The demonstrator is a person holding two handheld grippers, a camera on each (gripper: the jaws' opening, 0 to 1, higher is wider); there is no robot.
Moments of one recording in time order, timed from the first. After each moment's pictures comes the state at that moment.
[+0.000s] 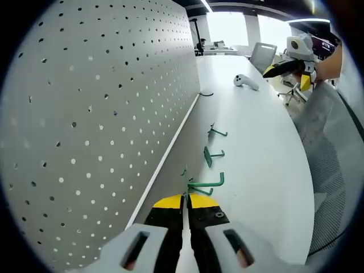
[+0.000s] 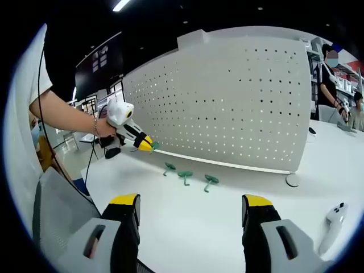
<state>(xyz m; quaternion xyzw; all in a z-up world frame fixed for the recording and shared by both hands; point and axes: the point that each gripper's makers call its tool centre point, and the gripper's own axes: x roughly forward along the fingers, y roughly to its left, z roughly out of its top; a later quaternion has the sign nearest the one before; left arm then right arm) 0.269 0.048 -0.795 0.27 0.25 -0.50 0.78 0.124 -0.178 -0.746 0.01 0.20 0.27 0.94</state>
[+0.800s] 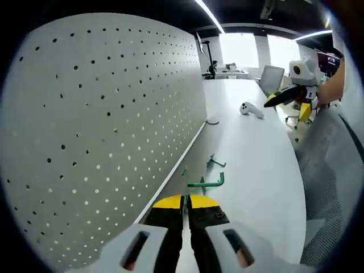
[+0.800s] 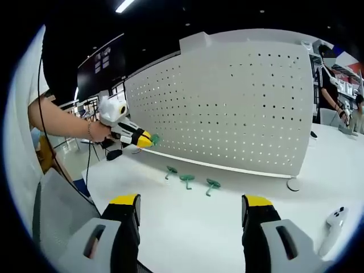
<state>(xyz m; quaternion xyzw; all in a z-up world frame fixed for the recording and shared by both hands) 0.256 0.030 -0.756 0.21 0.20 -0.48 0.83 0.125 -0.174 -0.740 0.01 0.19 0.27 0.94</state>
